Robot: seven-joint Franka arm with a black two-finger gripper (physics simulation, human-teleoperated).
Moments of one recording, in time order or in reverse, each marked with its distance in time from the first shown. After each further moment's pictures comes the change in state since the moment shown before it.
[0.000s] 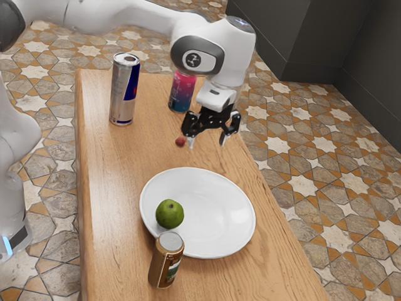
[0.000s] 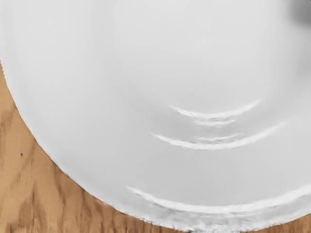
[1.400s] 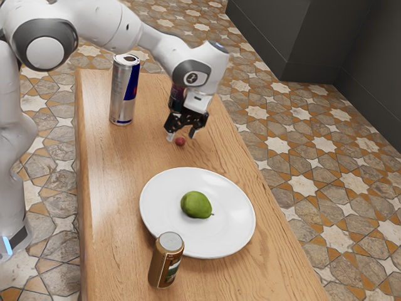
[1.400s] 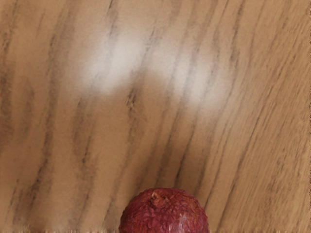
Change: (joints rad) arm 0.149 0.252 0.275 -0.083 -0.087 0.160 0.178
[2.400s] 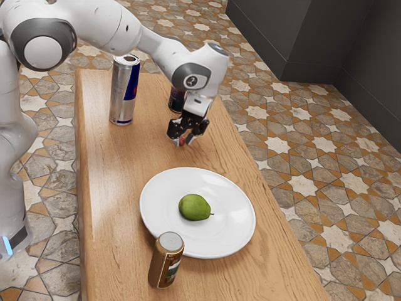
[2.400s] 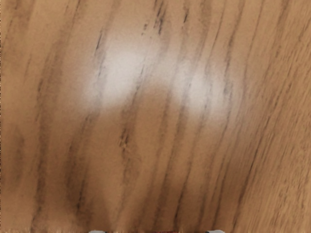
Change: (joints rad) arm -0.014 -0.007 -0.005 -0.021 -0.022 0.034 0.043
